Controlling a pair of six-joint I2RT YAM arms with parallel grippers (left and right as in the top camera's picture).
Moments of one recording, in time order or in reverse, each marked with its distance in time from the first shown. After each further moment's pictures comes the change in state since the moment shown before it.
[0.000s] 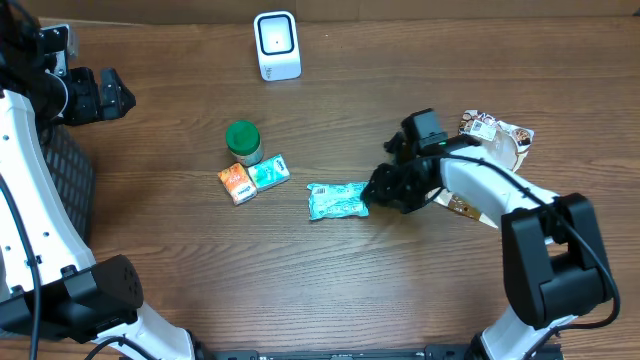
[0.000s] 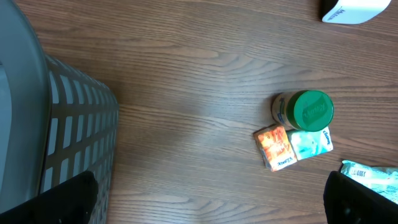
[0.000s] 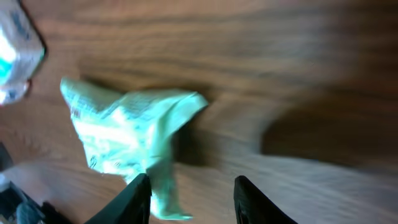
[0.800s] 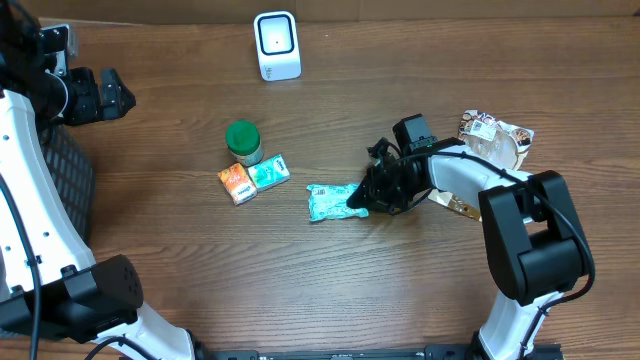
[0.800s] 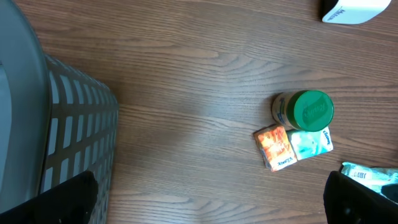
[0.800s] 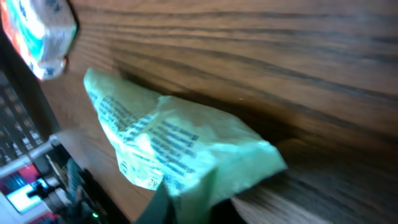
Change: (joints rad) left arm 0.000 0.000 0.000 0.000 0.000 0.000; right arm 0.030 0.126 0.003 0.107 -0.222 -0.020
